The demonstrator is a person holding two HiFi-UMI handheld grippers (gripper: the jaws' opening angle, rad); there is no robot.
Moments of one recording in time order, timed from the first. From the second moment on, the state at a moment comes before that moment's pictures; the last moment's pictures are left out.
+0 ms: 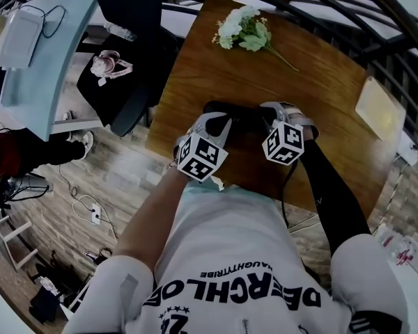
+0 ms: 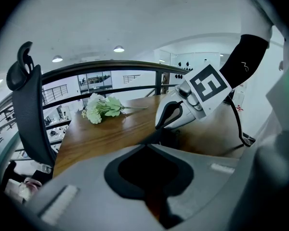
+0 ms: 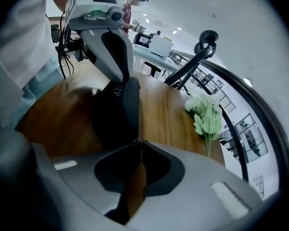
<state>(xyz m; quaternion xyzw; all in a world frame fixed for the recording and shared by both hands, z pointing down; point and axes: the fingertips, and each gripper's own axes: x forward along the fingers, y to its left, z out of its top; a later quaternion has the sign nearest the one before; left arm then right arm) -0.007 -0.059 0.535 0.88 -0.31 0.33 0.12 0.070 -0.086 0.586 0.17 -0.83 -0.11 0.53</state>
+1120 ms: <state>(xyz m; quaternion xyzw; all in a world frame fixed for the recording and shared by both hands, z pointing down) -0.012 -0.058 0.532 0.88 -0.35 0.31 0.09 0.030 -0.028 0.542 0.20 -0.89 0.04 0.41</state>
